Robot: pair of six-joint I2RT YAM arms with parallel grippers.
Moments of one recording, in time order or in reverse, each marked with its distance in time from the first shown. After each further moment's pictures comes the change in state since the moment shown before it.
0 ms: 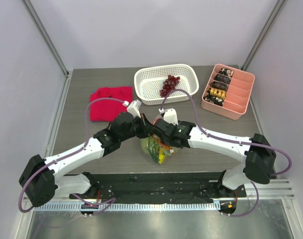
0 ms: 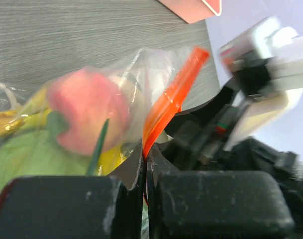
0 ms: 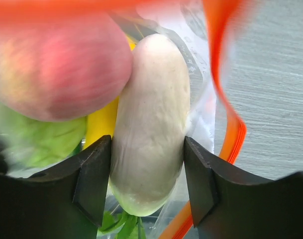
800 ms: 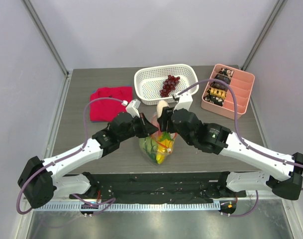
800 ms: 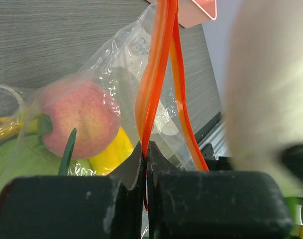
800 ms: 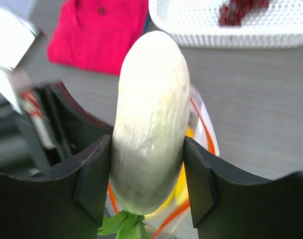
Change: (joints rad) left arm -0.005 -0.023 0.000 0.008 -0.012 0.007; right arm 0.036 -0.354 0.019 0.281 0.043 -0.142
